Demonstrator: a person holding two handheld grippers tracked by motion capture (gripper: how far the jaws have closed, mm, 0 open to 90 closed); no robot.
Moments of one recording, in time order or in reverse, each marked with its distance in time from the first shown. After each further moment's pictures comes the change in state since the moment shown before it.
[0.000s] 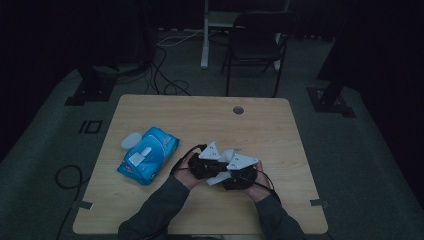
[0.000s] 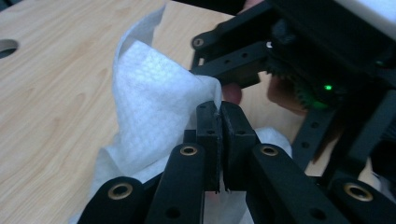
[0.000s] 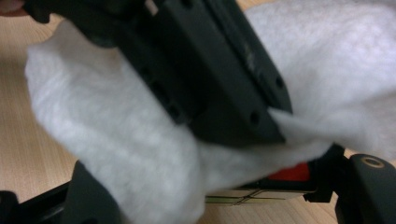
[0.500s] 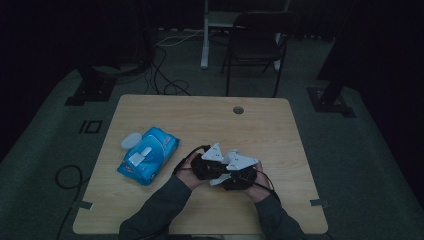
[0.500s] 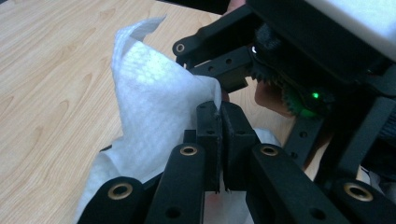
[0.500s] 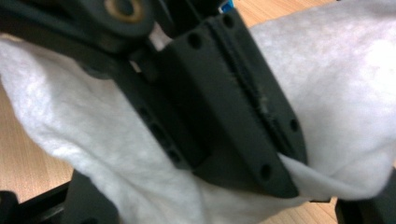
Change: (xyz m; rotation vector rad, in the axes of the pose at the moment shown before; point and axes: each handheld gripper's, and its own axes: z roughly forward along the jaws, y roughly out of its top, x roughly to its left) left arm -0.002 0.003 0.005 0.004 -0.027 0.021; right arm 0.001 0.001 0.000 -0.005 0.000 -0.008
